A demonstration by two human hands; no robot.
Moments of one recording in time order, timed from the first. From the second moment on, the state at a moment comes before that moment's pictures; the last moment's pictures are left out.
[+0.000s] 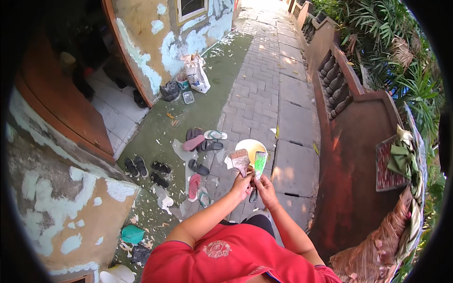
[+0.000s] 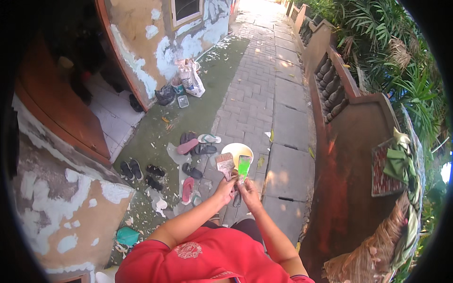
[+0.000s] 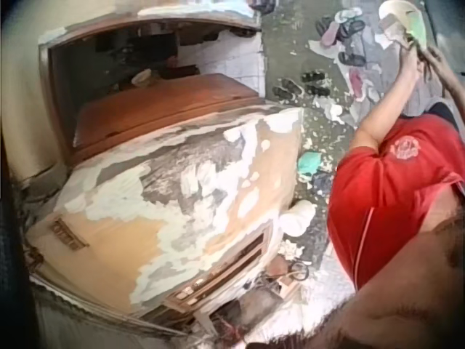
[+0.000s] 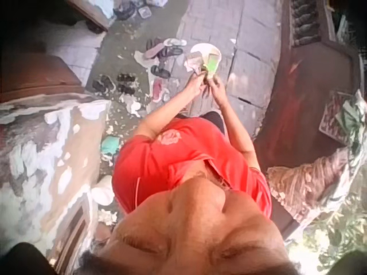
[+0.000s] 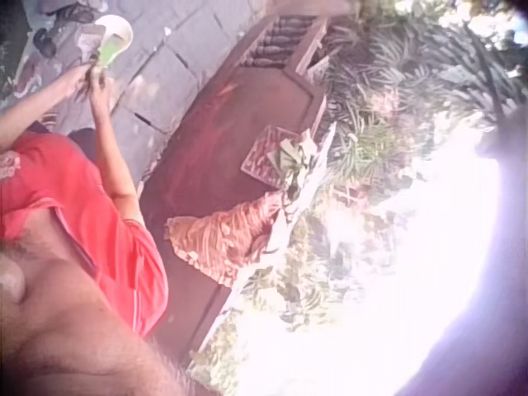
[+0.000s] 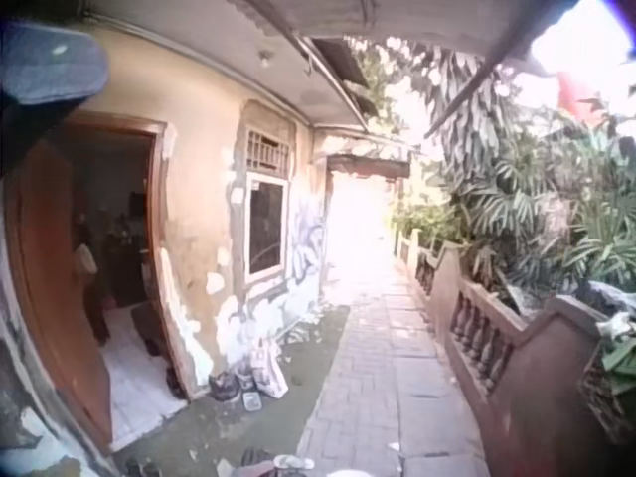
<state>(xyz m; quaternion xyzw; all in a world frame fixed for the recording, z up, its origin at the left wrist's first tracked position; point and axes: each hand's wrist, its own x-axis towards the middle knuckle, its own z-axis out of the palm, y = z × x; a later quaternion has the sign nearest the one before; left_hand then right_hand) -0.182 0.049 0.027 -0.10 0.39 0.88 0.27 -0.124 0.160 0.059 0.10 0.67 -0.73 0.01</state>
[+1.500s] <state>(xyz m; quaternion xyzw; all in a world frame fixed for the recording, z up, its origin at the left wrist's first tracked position) -1.034 0.250 -0.054 -0.39 0.49 0.78 -0.03 -0.956 0.912 -0.111 0.36 0.89 -0.23 0.19</state>
